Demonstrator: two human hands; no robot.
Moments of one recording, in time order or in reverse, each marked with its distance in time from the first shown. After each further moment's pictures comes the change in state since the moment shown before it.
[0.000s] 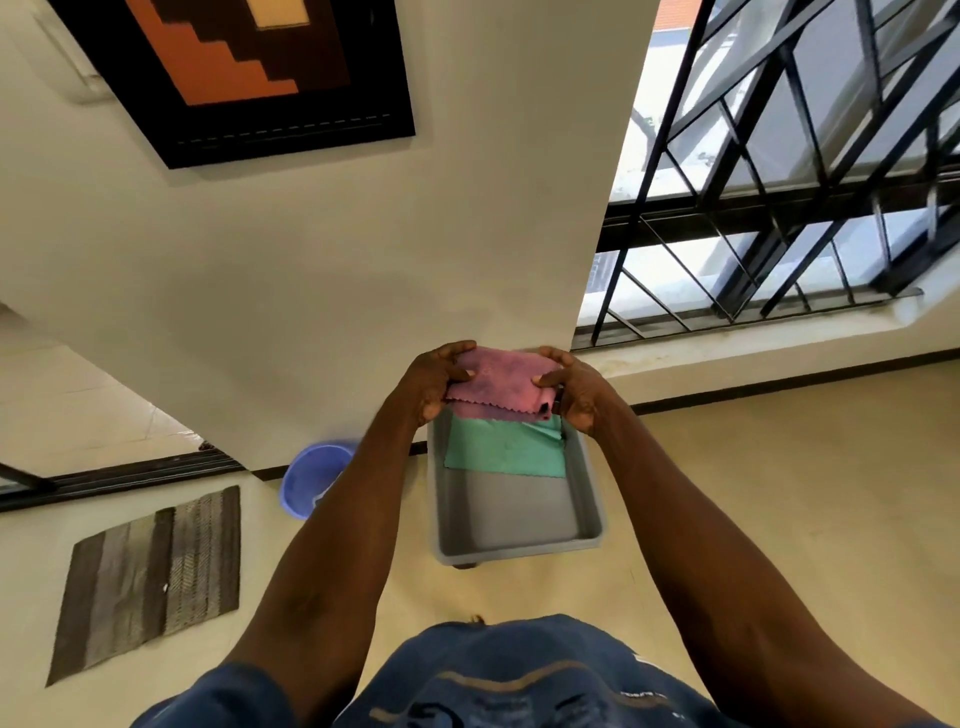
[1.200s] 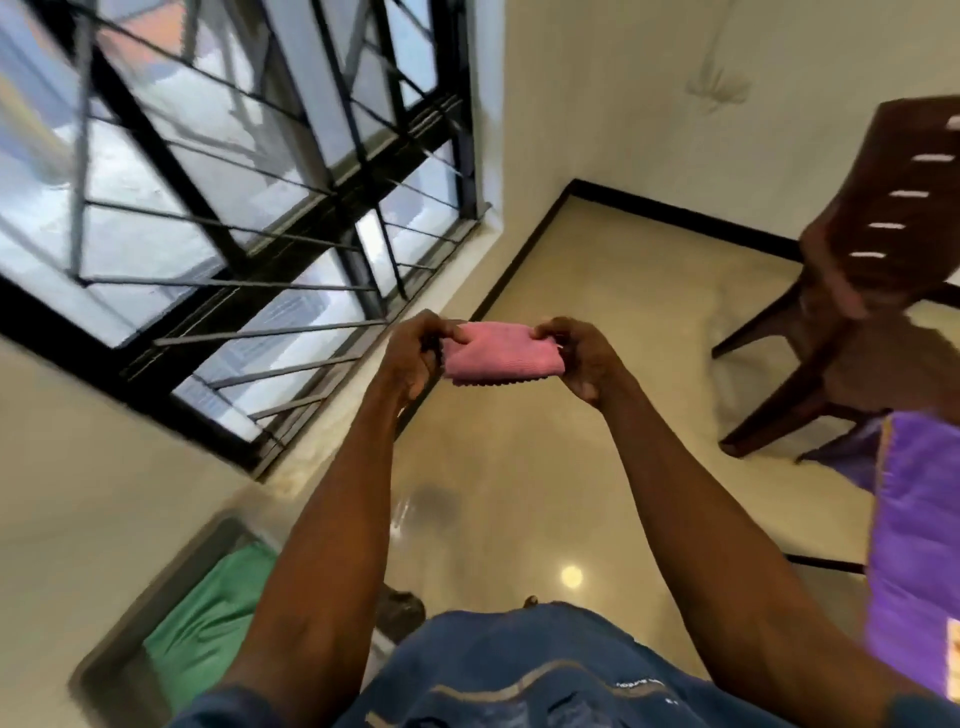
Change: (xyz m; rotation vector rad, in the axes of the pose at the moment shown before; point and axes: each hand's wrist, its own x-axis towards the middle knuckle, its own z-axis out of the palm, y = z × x) left_hand 0.082 -0.042 0.565 0.332 -0.799 0.058; right_hand -0.153 -0.092 -0.478 0.468 0.640 -0.470
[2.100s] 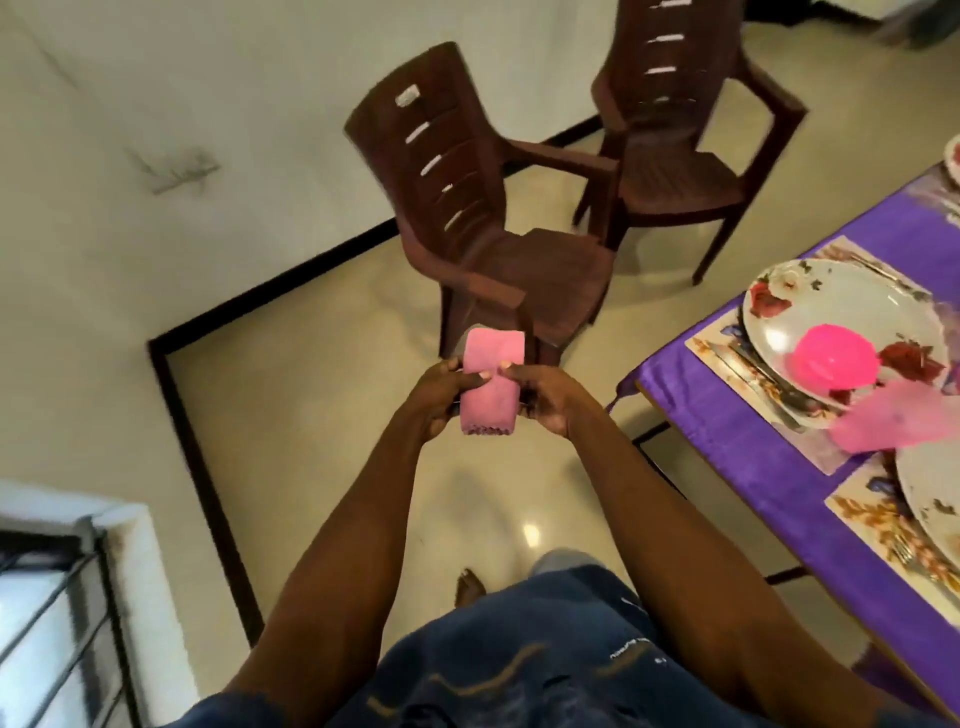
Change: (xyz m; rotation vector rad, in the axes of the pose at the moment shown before) left_hand 0.358 -0.100 0.477 0.526 -1.077 -0.504; right_hand 0.111 -0.128 -0.352 0.469 0.906 -0.072
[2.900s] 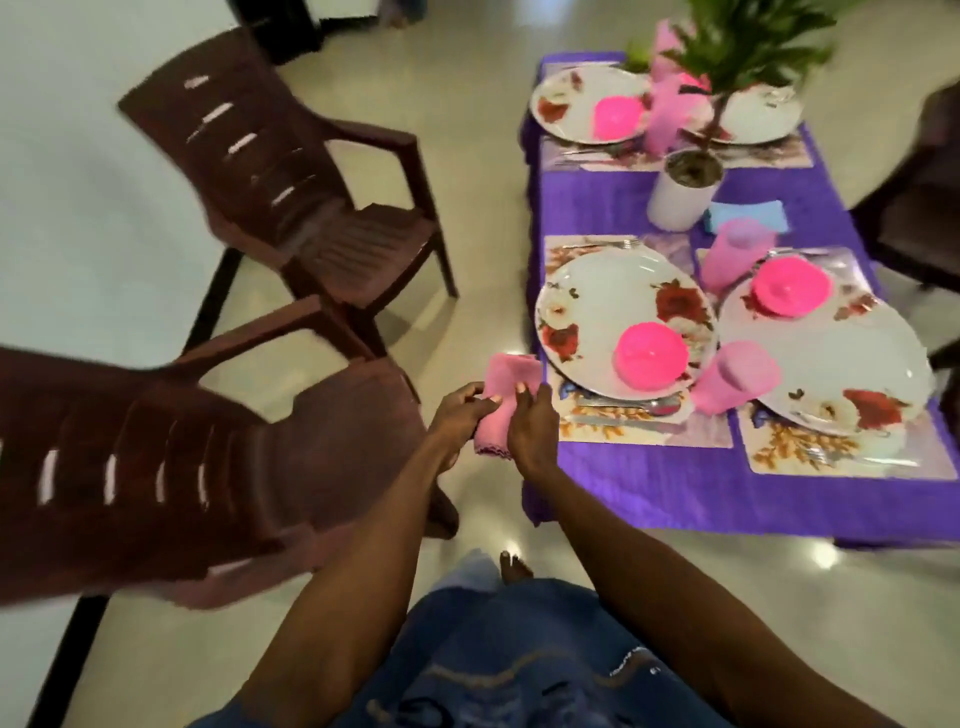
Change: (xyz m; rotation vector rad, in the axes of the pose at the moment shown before) left_hand 0.303 0.099 0.261 0.620 -0.689 -0.085; right_hand 0.109 -0.135 -0.176 0.135 1.357 -0.203
